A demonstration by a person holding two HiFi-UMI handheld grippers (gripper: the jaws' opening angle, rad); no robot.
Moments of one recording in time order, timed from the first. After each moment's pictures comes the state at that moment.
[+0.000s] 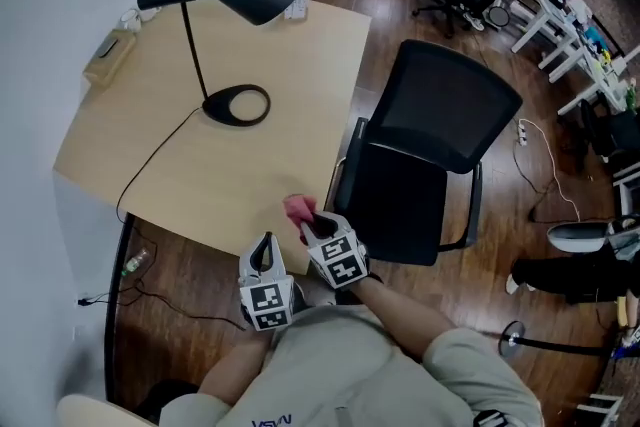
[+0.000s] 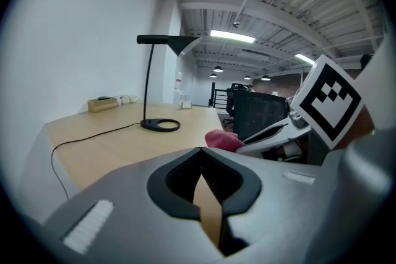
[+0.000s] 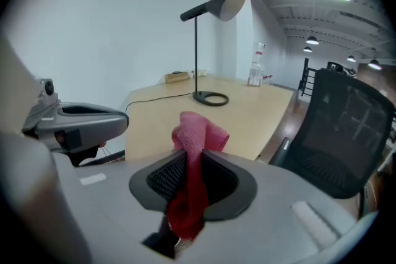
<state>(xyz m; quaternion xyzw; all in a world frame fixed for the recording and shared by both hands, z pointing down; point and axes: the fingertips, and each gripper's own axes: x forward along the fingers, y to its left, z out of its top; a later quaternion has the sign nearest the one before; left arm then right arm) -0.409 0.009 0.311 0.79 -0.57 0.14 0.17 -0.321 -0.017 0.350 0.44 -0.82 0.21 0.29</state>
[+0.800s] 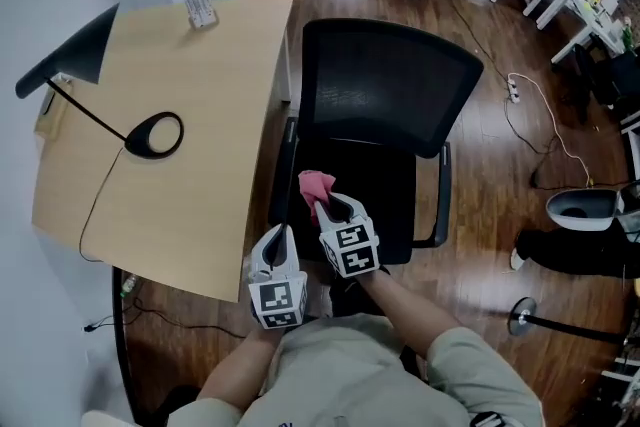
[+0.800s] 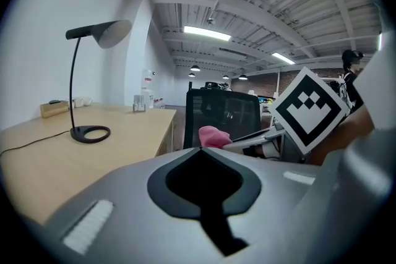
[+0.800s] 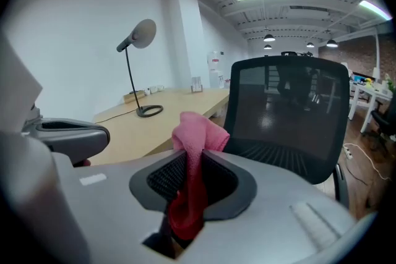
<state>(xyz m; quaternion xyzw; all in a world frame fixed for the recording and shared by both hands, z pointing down) -0.140 -0.032 0.299 0.84 -0.49 0.15 0.15 -0.049 -0.067 0.347 0.55 -0.77 0.25 0.21</state>
